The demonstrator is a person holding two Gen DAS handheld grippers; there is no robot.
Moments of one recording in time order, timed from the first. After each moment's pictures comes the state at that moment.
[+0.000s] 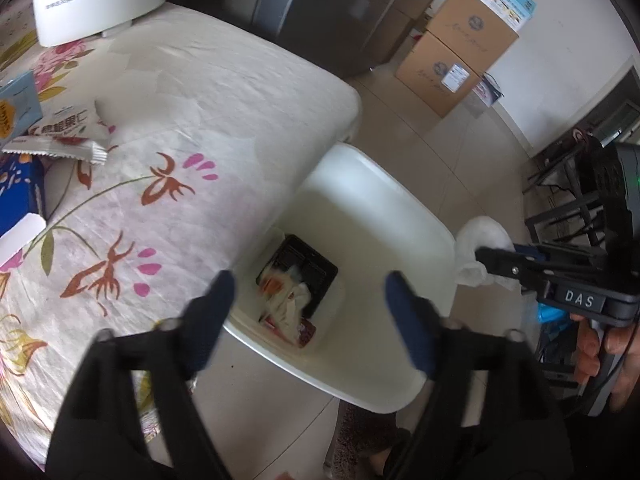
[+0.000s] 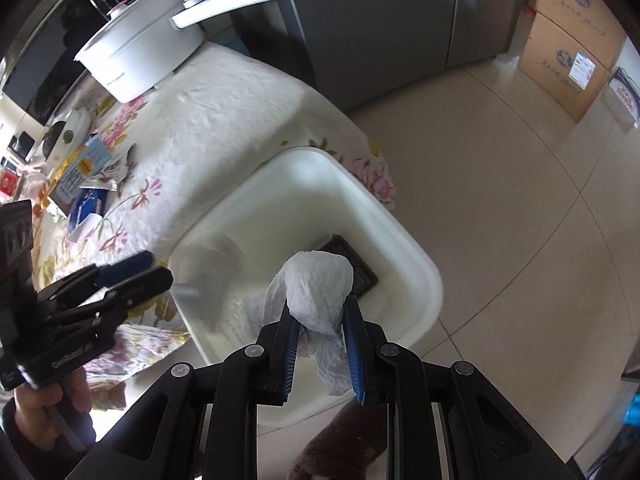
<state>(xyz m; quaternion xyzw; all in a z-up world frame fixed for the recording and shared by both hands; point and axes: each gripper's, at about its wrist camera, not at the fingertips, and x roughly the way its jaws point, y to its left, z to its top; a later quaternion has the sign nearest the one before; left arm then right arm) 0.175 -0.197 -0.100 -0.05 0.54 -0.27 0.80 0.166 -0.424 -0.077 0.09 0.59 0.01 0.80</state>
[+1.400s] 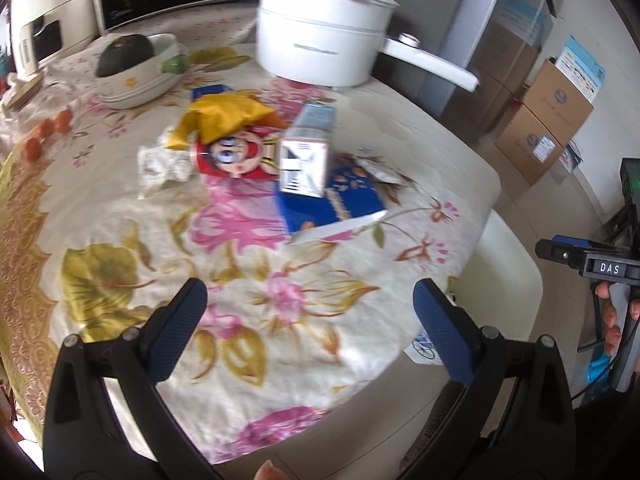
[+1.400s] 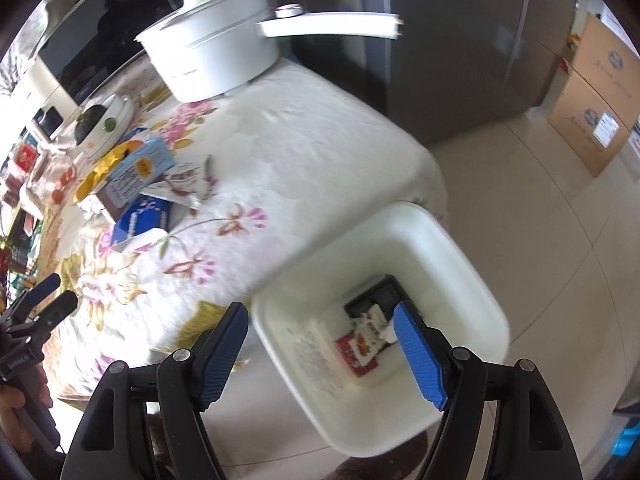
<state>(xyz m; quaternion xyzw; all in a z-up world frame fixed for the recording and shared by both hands) 0.141 -0.003 -0.054 -0.05 0.48 -0.08 0.87 0.197 -0.300 -0.043 0.04 0.55 0.06 0.83</state>
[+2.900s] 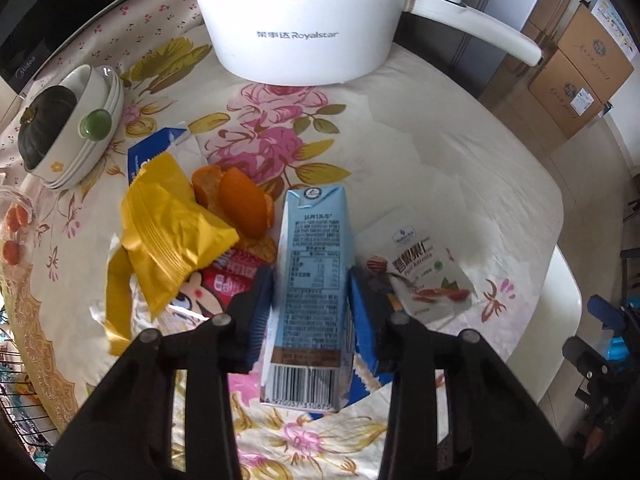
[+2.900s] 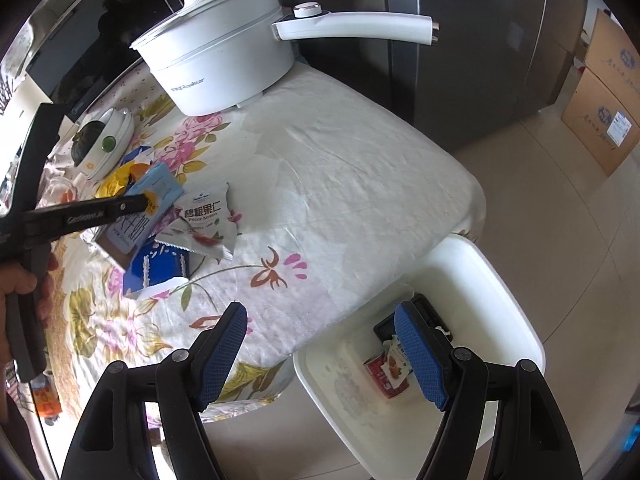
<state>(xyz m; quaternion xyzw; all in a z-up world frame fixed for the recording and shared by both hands) 0.306 -0.056 -0.065 0.05 0.58 -0.07 0.81 0.242 -0.278 -0.050 0.07 0.56 0.05 0.83</state>
